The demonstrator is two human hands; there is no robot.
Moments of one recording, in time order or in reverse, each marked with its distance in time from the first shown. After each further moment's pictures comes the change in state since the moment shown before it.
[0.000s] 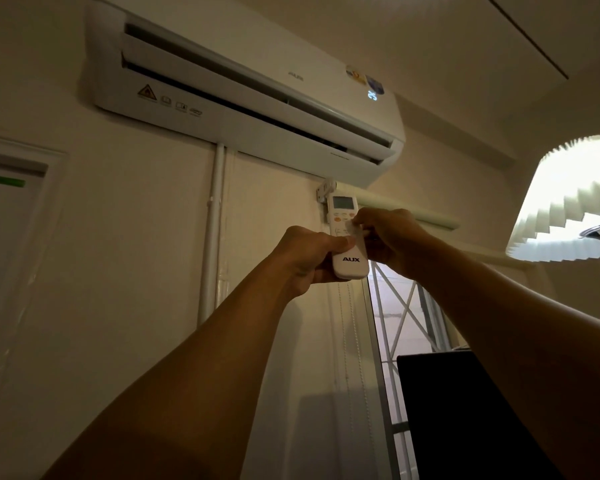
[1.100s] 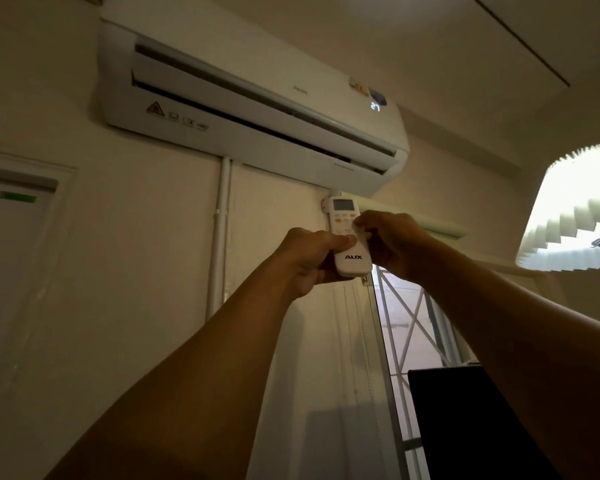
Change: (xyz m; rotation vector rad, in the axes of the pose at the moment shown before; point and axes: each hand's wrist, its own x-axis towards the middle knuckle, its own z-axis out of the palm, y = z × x) left_hand 0.009 0.011 -0.011 -0.057 -0.028 -0.011; right_hand 0.009 -0.007 0.009 0.116 -0.049 0.009
